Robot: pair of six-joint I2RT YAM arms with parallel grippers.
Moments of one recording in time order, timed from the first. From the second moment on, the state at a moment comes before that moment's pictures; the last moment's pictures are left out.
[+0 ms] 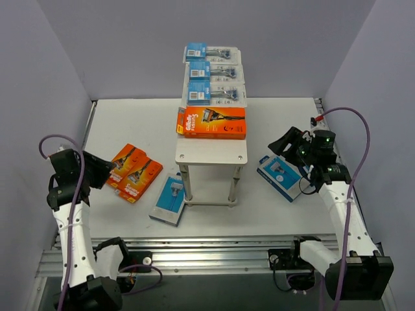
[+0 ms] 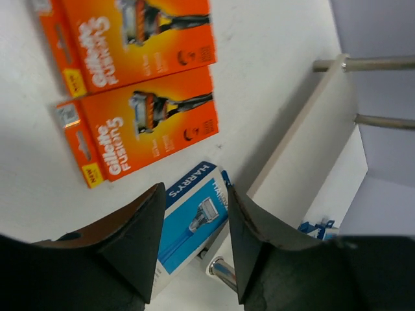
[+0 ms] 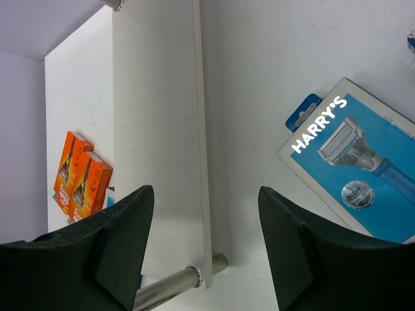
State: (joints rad) left arm 0.32 0.87 0.97 -0.75 0.24 -0.78; right arm -0.02 1.02 0.88 -0.39 -0.32 0.58
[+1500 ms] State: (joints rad) left arm 0.23 0.99 0.42 -0.41 -0.05 -0.95; right arm 0.09 1.04 0.84 -0.30 -0.38 0.63
